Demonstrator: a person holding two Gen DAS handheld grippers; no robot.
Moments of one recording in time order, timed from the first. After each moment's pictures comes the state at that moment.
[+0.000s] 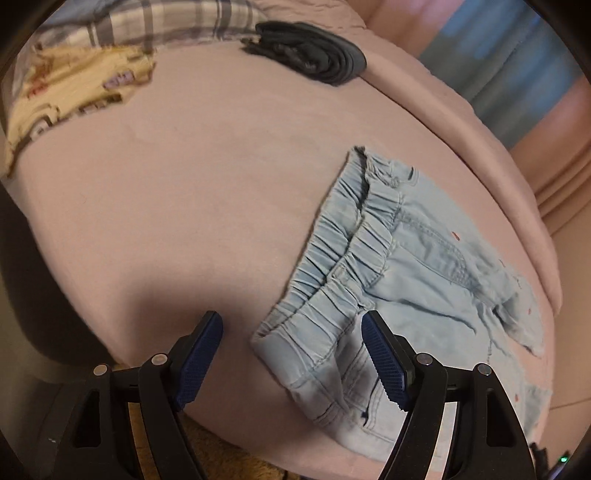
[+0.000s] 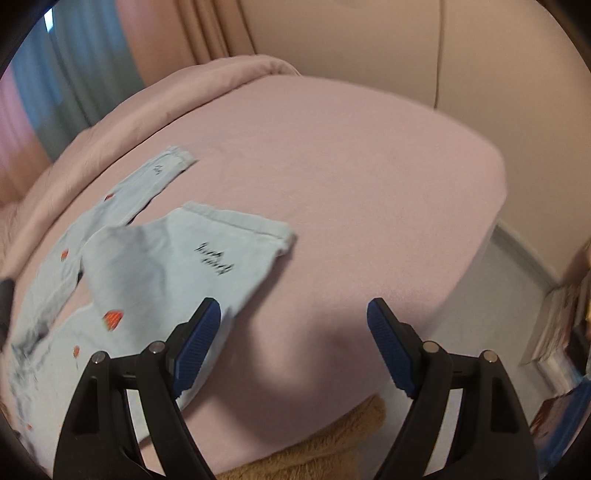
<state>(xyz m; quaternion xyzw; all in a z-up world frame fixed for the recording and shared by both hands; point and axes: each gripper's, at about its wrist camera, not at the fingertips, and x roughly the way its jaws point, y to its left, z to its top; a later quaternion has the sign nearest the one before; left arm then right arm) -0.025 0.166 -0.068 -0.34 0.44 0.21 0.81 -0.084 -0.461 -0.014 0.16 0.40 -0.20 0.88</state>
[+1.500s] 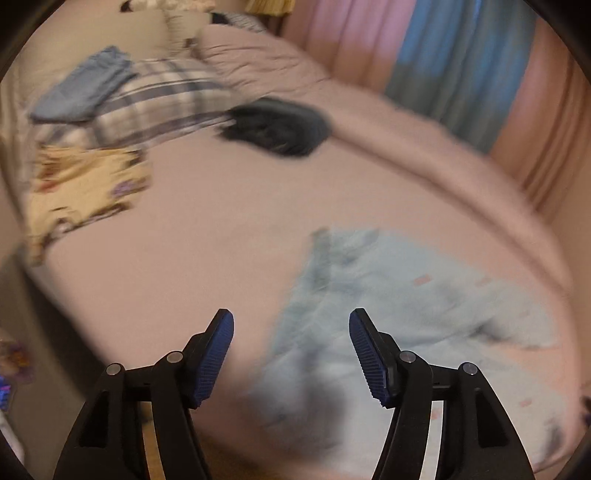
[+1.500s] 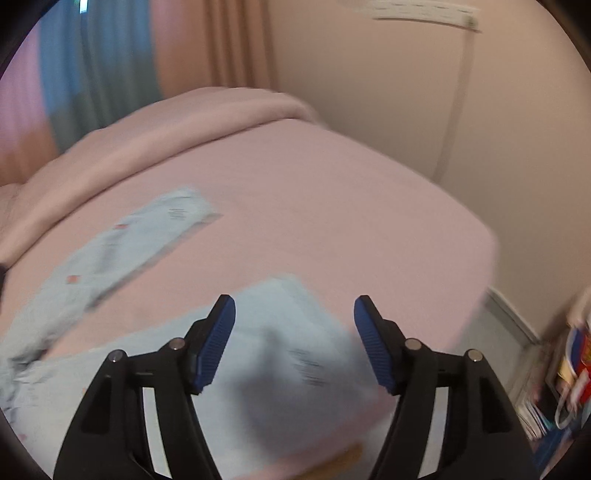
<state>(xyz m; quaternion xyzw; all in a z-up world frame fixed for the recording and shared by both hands) -0.031 0.150 0.003 -0.24 0.34 0.21 0.89 -0.035 -0.403 0.056 0.07 0.37 -0.15 0.91</state>
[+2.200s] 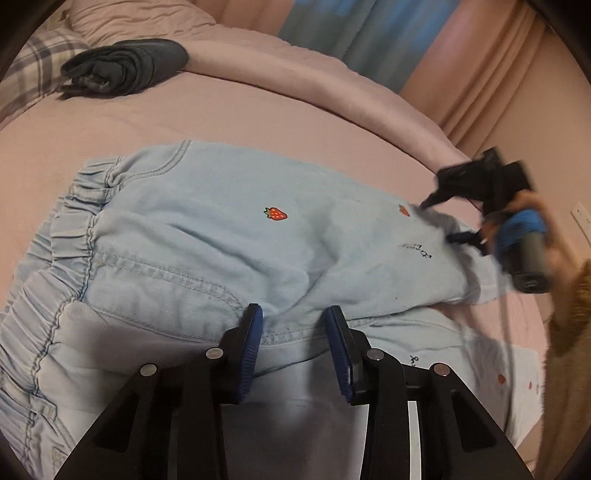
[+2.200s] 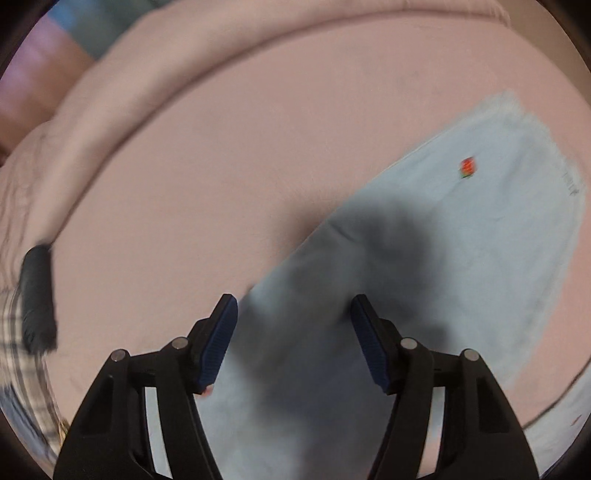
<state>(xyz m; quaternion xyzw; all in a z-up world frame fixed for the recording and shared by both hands) 0.097 0.058 -0.084 -0.23 0.40 0.03 0.89 0.261 -0.154 -0.077 0.11 0.59 -0.09 0.79</state>
